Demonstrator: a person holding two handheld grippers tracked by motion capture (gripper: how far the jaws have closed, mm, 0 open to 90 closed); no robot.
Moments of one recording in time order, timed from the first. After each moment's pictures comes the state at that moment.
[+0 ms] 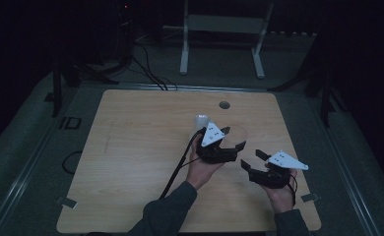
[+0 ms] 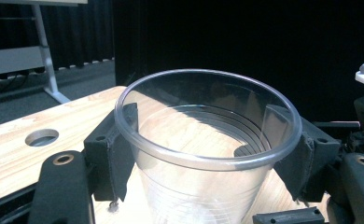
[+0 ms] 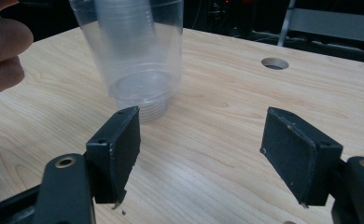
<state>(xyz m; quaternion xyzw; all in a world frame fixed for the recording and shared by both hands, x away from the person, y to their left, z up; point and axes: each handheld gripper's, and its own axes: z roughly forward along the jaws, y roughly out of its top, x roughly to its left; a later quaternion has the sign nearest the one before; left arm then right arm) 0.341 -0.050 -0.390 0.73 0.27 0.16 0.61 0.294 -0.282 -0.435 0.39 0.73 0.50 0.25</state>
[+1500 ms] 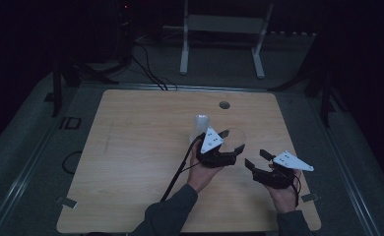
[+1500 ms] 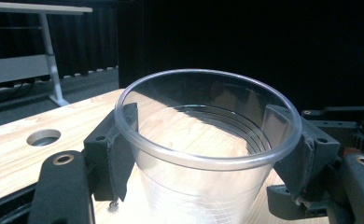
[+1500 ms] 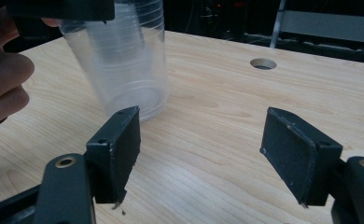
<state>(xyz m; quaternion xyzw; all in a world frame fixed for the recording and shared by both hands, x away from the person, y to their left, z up) 0.339 -0.051 -0.410 0.71 0.27 0.18 0.62 0.293 -0.292 -0.436 0.40 0.72 0.51 0.26</state>
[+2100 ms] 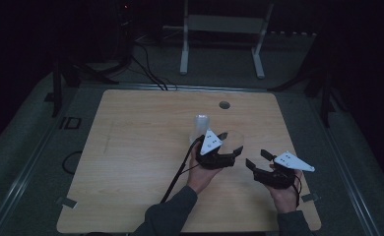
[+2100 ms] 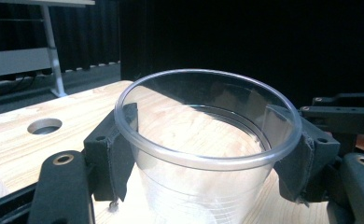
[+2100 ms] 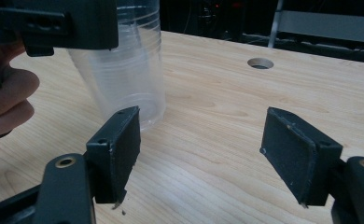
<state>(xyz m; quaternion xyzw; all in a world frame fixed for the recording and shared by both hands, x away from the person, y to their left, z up) 0.340 -0.051 -0.423 0.72 0.27 0.17 0.62 0.292 -0.295 -0.436 0.40 0.72 0.51 0.26</state>
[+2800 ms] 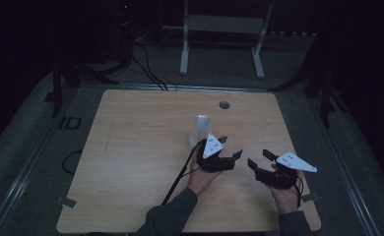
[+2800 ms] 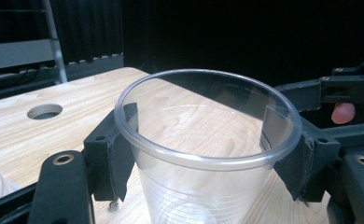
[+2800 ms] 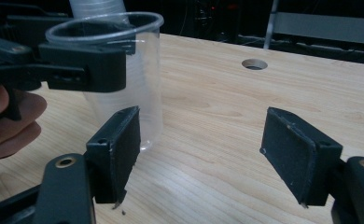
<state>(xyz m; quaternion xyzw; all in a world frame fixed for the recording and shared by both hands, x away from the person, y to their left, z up) 0.342 -0.056 -0.441 0.73 0.28 0.18 0.60 0.291 -0.299 -0.435 0.41 0.71 0.51 0.27</state>
